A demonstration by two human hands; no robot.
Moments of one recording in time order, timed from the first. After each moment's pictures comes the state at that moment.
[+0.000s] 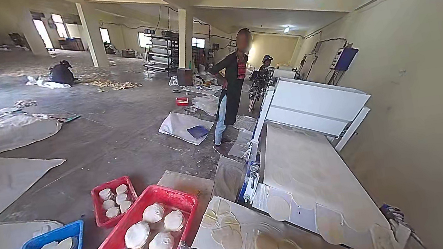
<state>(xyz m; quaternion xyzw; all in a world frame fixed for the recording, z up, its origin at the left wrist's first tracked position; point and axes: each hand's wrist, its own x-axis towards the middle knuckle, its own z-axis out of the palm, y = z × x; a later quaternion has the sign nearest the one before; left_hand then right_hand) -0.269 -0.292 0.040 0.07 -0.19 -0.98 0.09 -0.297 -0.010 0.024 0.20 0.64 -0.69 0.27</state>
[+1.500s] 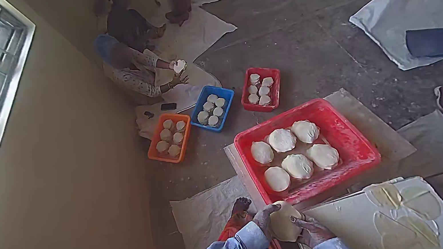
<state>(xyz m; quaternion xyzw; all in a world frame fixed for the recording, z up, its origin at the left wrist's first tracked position) -0.240 -0.202 -0.096 0.45 -0.22 -0.83 -0.24 -0.293 -0.041 -0.098 0.28 0.61 -0.60 0.45</state>
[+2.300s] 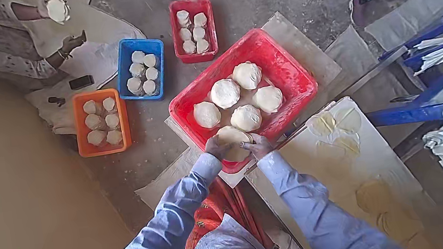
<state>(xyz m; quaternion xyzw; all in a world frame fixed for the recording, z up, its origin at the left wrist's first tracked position) -0.356 -0.244 -0.132 0.27 -0.69 -0.61 -0.27 -0.385 -0.077 -0.129 0.13 0.80 -0.48 0.33</state>
